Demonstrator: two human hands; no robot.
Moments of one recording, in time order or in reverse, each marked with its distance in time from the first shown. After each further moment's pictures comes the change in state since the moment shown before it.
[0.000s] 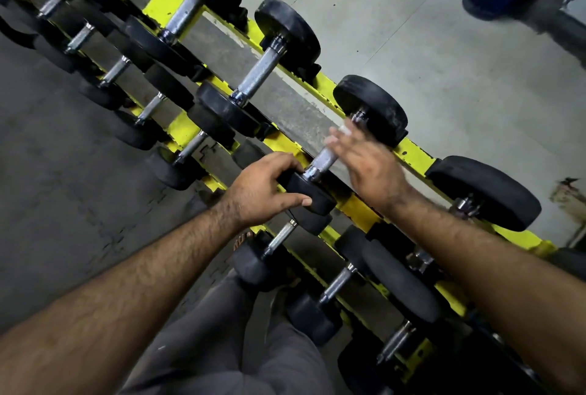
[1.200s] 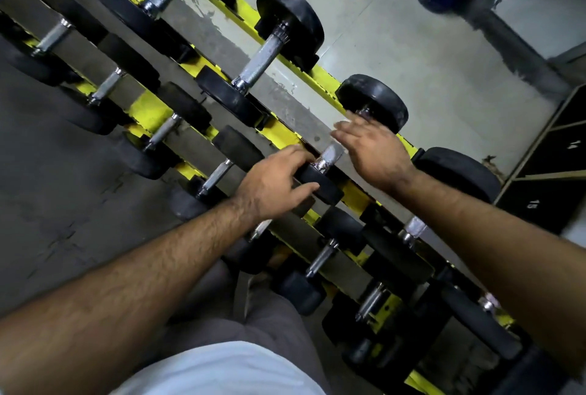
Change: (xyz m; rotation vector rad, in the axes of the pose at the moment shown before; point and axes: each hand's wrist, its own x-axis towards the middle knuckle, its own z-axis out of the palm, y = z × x) left_hand -0.002 -0.014 -0.007 0.033 -0.046 0.120; right_hand 0.031 -0.030 -0.036 -0.305 -0.355 0.224
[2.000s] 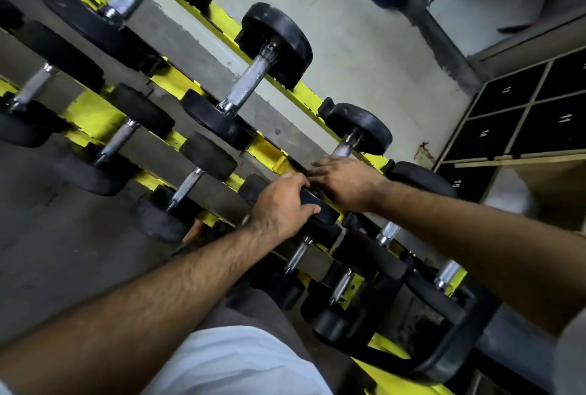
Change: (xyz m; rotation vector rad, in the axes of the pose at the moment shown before) left_hand 0.019 0.010 -0.014 -0.222 -0.157 -0.266; right_hand 0.026 -0.042 -0.041 -0.123 -0.554 -0.183
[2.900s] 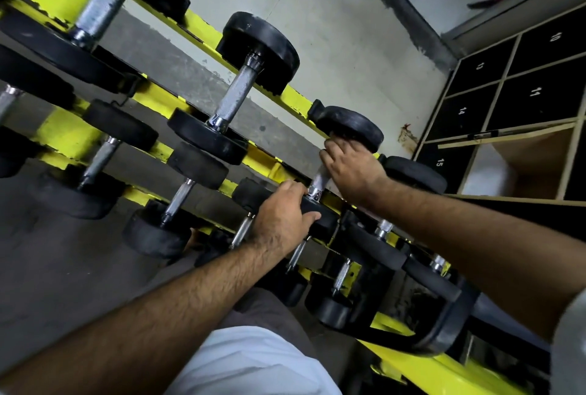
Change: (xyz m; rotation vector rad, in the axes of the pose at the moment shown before) left_hand 0.001 -0.003 -0.007 0.006 -0.062 0.038; right_hand -0.001 -0.005 -0.032 -0.227 -0.153 0.404
